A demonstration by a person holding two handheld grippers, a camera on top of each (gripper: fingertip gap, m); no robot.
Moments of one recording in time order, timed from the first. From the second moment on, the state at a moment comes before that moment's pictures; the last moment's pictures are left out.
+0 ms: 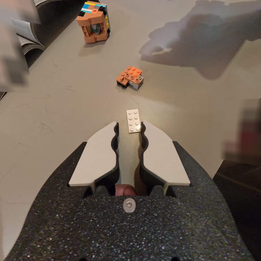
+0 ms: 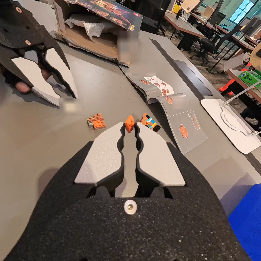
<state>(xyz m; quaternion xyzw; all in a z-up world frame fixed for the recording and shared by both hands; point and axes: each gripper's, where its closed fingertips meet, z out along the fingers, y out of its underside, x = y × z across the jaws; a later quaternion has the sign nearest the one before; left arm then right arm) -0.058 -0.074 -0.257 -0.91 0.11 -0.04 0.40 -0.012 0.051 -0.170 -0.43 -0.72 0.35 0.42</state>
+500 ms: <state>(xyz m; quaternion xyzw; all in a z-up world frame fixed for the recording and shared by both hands) -0.058 -0.073 -0.259 -0.91 0.10 -0.04 0.39 -0.012 0.050 -0.172 -0.42 -0.72 0.35 0.42</state>
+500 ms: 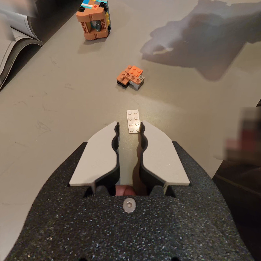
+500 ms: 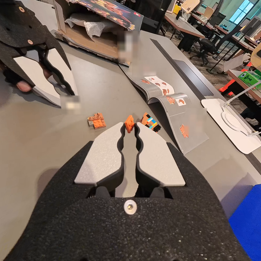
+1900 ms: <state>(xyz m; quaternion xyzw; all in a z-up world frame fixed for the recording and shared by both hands) -0.060 -0.067 -0.255 -0.91 0.07 -0.04 0.40 -0.009 0.045 -0.169 -0.42 -0.72 0.36 0.42</state>
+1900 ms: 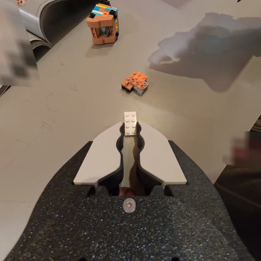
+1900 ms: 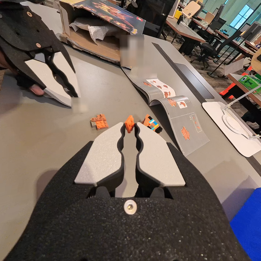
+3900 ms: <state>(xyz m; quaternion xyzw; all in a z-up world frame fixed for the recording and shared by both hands) -0.006 -0.045 -0.225 -0.87 0.15 -0.08 0.46 -0.011 -0.045 -0.216 -0.27 -0.85 0.34 0.31</state>
